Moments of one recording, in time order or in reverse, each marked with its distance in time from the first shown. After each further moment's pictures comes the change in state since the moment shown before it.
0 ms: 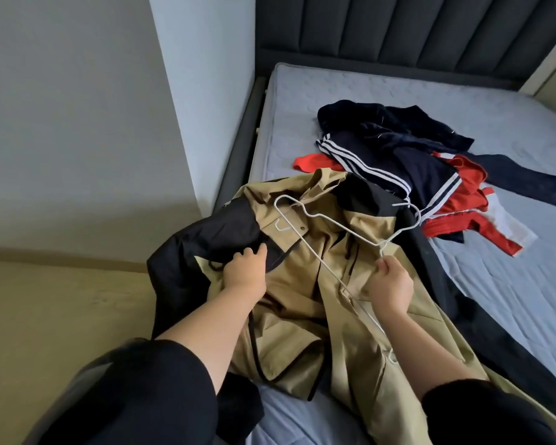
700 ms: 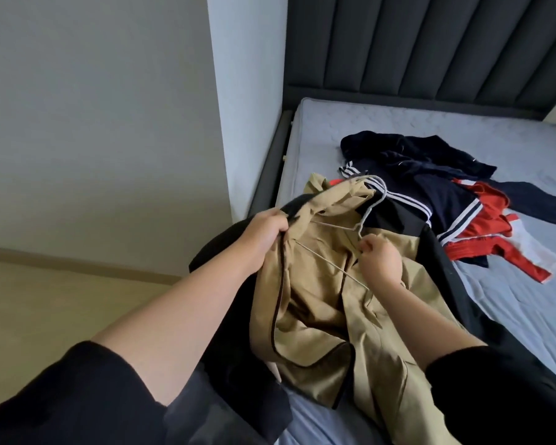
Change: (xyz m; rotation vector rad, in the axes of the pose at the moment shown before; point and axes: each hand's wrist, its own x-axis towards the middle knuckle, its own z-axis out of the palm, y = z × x) left_hand -0.038 -0.024 -0.135 -1.555 -0.031 0.045; right_hand -0.006 -0.104 -0.003 -0.046 -0.204 -0.292
